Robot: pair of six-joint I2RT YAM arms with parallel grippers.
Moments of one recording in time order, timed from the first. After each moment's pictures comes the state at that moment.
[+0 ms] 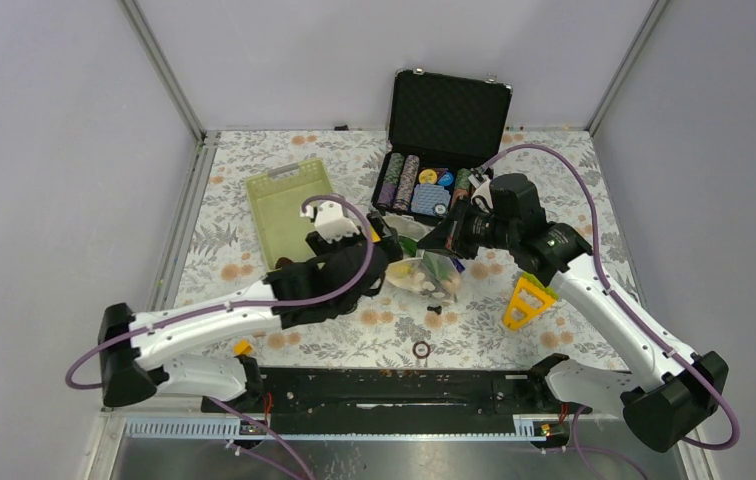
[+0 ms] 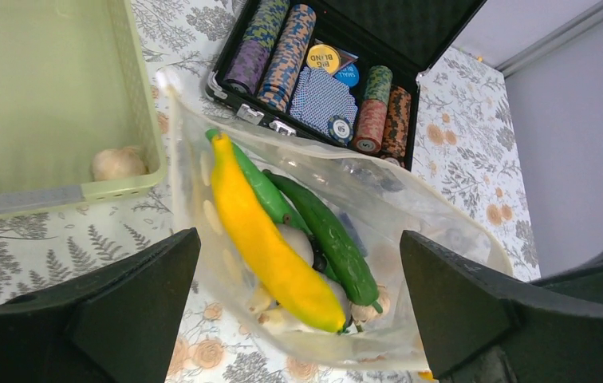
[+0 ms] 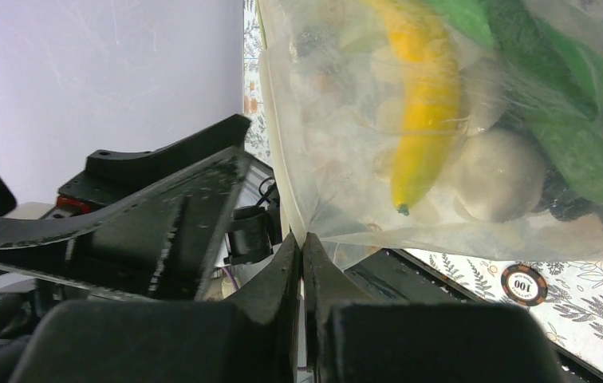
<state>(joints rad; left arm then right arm) -1.17 1.24 1.07 -0.43 -0.95 -1.04 0.54 1.12 1.08 -0.53 -0.44 0.95</state>
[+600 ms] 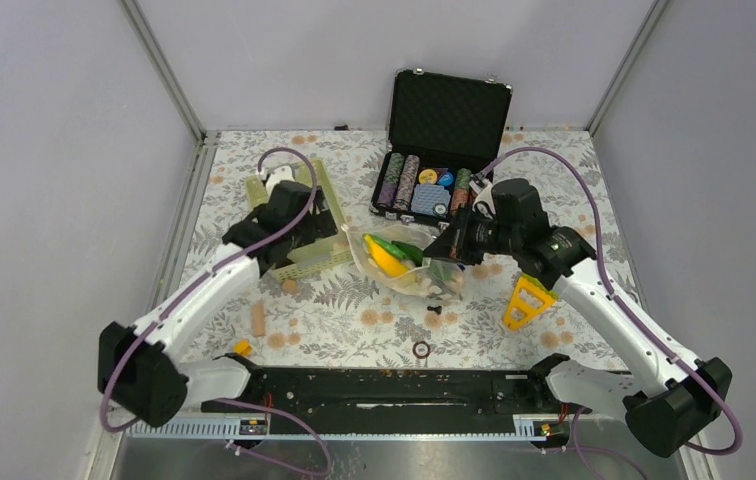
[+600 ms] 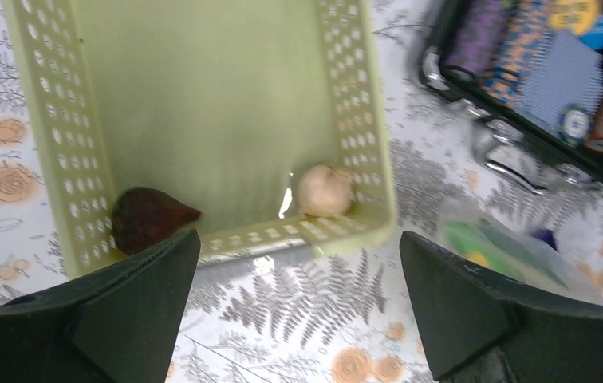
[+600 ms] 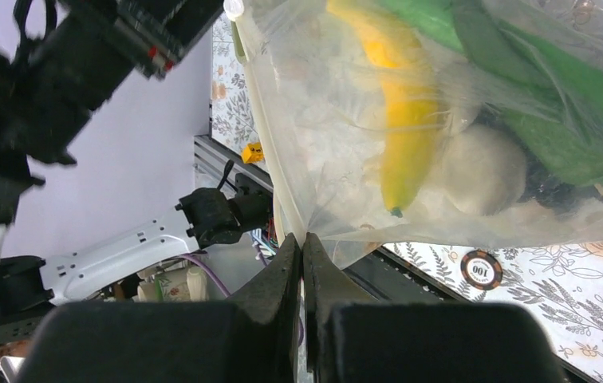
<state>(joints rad) -0.53 1.19 1.00 -0.56 -0.36 -0.69 0.53 1.10 1.06 -0.59 -0.43 0.85</state>
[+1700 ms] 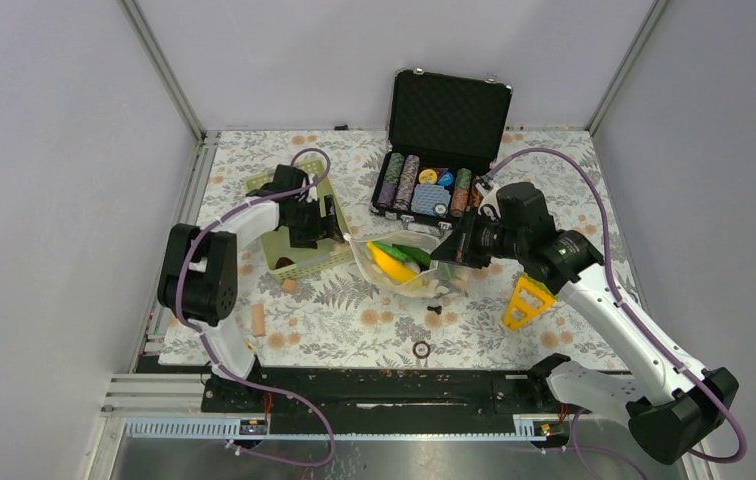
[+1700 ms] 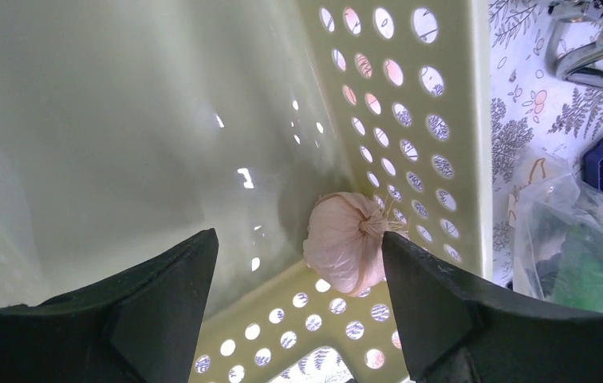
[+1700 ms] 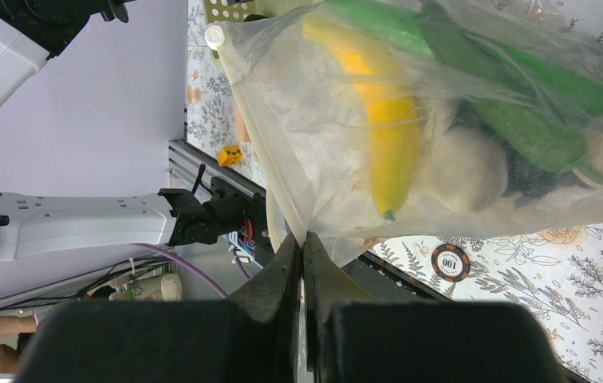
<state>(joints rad) -0.21 1.77 1.14 -0.46 0.32 -0.37 0.53 1.06 1.06 -0.65 -0.37 0.79</state>
